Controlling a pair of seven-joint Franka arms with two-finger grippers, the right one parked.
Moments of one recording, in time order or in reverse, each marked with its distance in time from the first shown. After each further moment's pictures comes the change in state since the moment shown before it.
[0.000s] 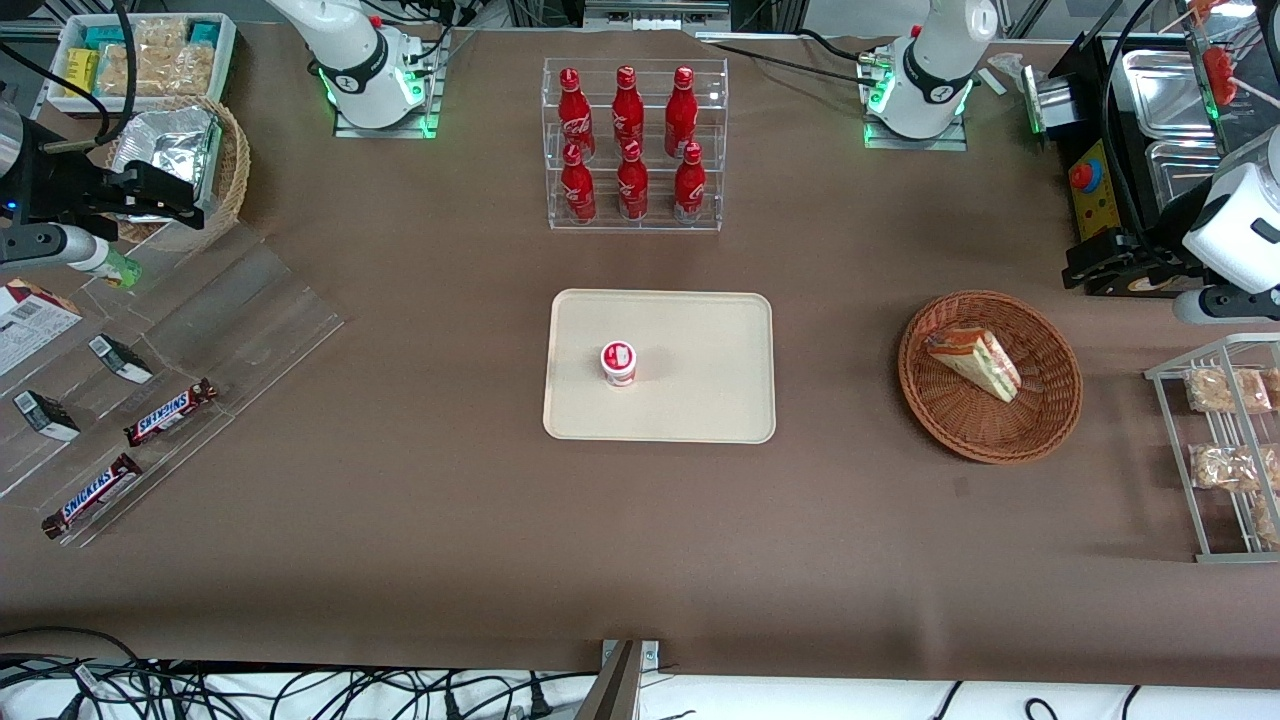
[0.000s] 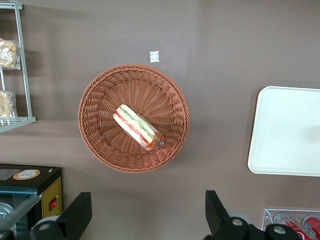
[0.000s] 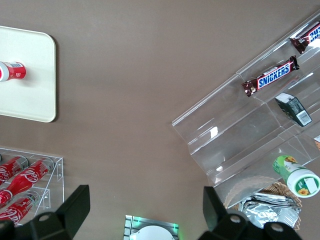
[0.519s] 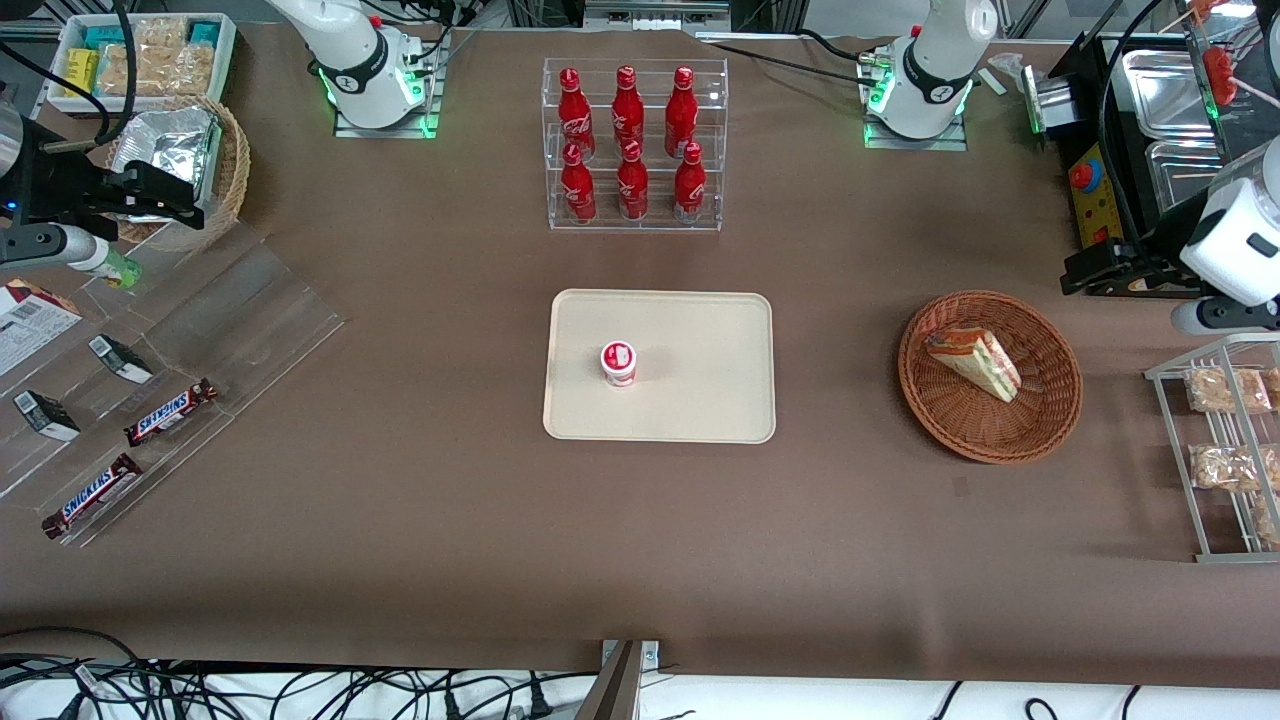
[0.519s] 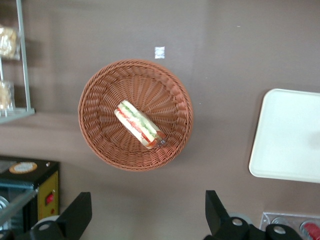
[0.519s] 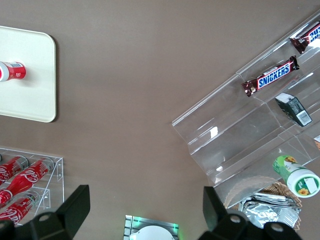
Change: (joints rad) arm 0.003 0.030 0.011 -0.007 0.000 0.002 -0.064
